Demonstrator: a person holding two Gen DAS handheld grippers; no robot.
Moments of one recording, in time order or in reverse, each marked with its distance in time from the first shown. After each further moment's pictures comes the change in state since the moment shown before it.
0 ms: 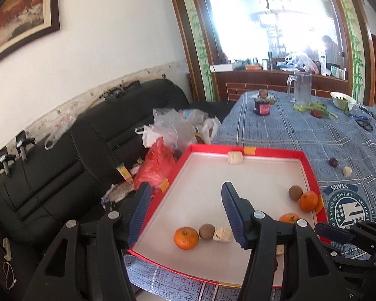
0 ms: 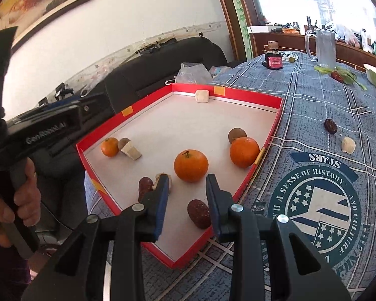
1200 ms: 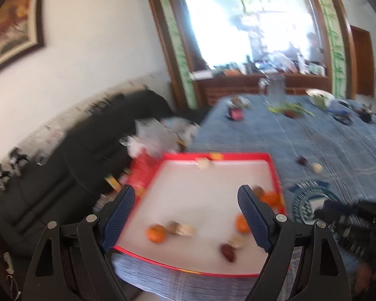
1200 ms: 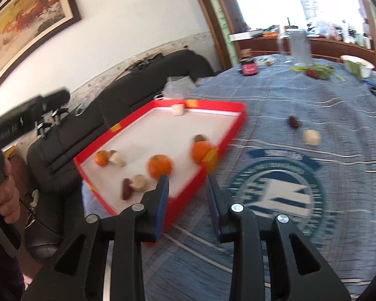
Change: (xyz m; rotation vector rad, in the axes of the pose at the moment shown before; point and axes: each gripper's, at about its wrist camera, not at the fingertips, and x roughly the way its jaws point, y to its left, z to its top) left arm -0.030 -0.046 0.005 0.070 -0.001 -0.096; right arm -0.050 -0.048 -0.010 0.082 -0.075 -0.043
